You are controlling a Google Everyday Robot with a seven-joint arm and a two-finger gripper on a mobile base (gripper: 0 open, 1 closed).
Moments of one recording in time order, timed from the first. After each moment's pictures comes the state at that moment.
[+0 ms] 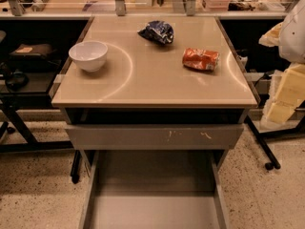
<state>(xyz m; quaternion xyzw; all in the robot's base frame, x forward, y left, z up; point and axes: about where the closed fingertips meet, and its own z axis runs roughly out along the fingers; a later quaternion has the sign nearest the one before) 0.438 -0.217 0.976 -0.60 0.78 -0.03 0.16</state>
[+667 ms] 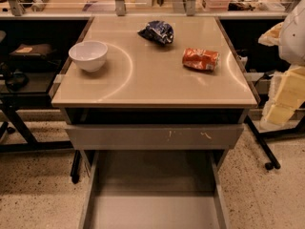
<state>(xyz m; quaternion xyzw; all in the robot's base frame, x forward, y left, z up) 0.437 -0.211 0.977 -0.61 0.77 -0.04 0.17</state>
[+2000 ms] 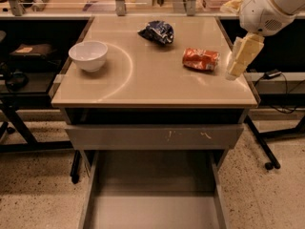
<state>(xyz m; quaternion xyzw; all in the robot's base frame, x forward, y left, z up) 0.589 -0.188 0.971 -0.68 0.67 -0.03 0.29</state>
